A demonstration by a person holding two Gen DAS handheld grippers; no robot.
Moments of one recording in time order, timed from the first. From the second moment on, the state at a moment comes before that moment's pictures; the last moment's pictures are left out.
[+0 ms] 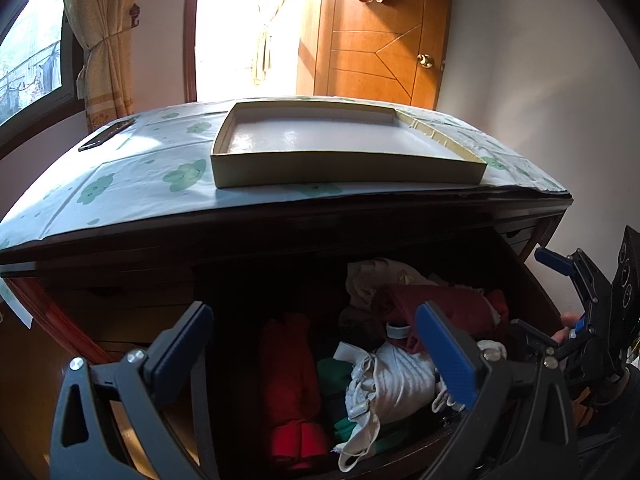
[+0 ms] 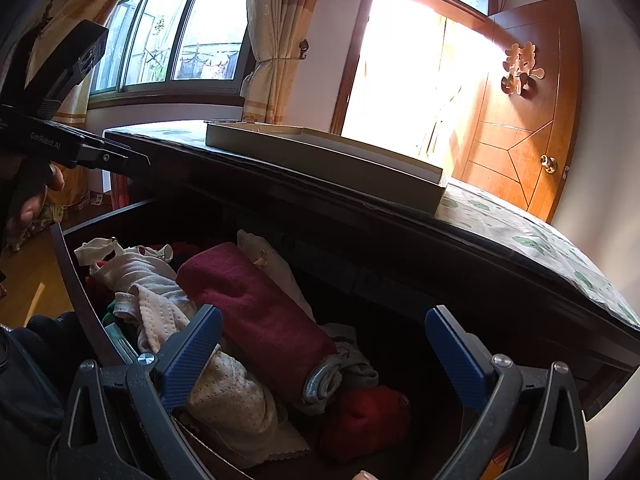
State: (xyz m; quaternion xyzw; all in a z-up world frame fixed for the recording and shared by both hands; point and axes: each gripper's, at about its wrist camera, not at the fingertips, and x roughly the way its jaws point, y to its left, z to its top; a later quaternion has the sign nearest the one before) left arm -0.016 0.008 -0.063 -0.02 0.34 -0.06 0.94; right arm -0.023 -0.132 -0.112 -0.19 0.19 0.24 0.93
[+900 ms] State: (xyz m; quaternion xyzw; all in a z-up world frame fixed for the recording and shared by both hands) left arm -0.007 -0.016 -0.101 0.01 0.42 -0.15 0.90; right arm 0.028 -0.099 -0.102 -0.23 0.34 0.31 0.86
